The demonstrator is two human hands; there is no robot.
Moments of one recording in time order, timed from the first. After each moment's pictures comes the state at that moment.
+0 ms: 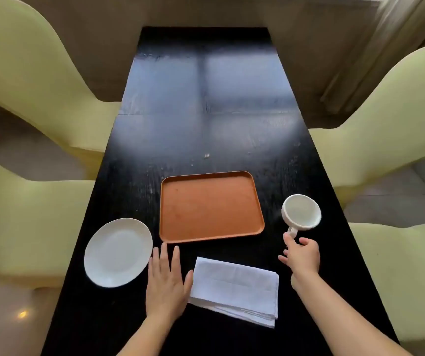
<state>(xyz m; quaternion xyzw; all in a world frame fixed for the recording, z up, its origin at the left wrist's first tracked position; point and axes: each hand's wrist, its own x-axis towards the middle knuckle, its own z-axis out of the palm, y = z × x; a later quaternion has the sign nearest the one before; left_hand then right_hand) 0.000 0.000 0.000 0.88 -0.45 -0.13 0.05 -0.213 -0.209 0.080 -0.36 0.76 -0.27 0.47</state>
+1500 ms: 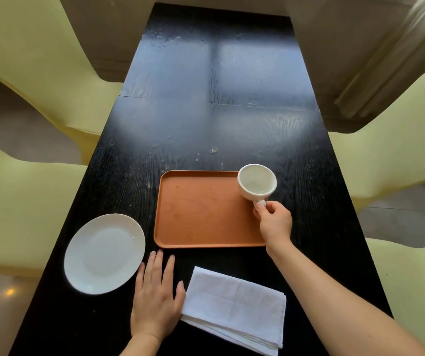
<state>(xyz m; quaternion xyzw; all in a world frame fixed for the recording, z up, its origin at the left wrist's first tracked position) 0.003 0.002 -0.025 0.88 -0.45 -0.08 0.12 -0.110 -0.265 0.062 -0.57 0.63 -0.27 0.45</state>
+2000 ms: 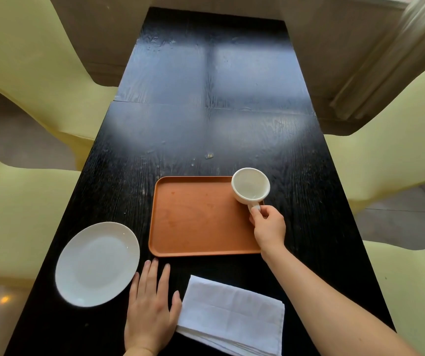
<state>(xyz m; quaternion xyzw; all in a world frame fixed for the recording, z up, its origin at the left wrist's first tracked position) 0.004 0.001 -0.028 0.88 -0.45 -0.07 0.14 -0.106 -0.275 0.045 -0.58 0.64 -0.24 0.44</state>
